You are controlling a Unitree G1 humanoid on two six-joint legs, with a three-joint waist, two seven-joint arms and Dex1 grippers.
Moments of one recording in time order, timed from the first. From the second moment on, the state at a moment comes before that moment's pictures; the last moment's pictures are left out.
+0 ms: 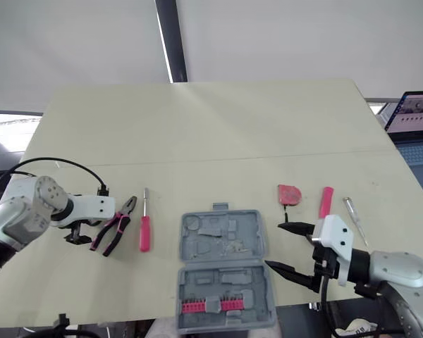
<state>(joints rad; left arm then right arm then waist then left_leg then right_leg) -0.54 1.13 -0.49 0.08 0.40 0.48 -1.19 0.29 -0.82 -0.29 -0.61 0.58 0.40 1.00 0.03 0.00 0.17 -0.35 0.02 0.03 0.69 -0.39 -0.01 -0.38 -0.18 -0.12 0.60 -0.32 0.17</state>
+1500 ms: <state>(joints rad) -0.40 1.00 -0.02 -0.35 -0.27 0.96 -1.33 0.42 -0.80 -0.35 -0.62 0.56 0.32 1.04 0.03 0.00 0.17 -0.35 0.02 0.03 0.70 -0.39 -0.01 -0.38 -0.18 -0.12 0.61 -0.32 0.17</state>
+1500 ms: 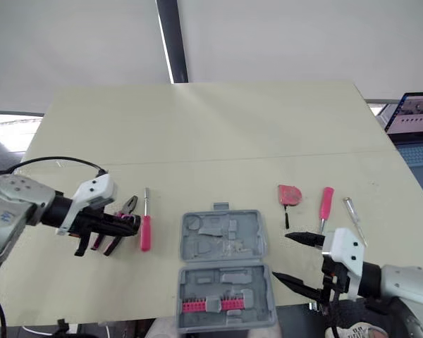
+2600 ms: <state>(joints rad) -0.74 0.74 -0.53 -0.10 -0.17 0.87 -1.16 0.52 -0.76 -0.32 -0.67 0.51 0.28 0.98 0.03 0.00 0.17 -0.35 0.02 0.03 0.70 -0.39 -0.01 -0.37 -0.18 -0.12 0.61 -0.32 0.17</state>
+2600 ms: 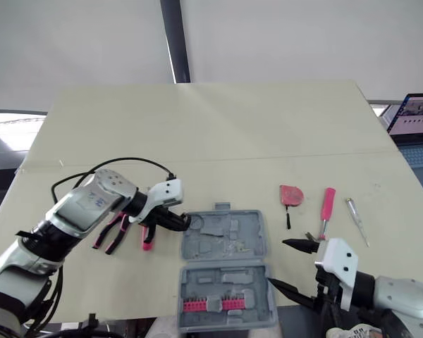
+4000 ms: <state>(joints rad) -0.82 0.65 -0.56 0.04 -0.07 0.86 -1.23 0.56 -0.74 -0.33 -0.71 0.51 0.28 0.94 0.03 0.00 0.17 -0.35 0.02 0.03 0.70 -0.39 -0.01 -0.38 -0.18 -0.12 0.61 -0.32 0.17</state>
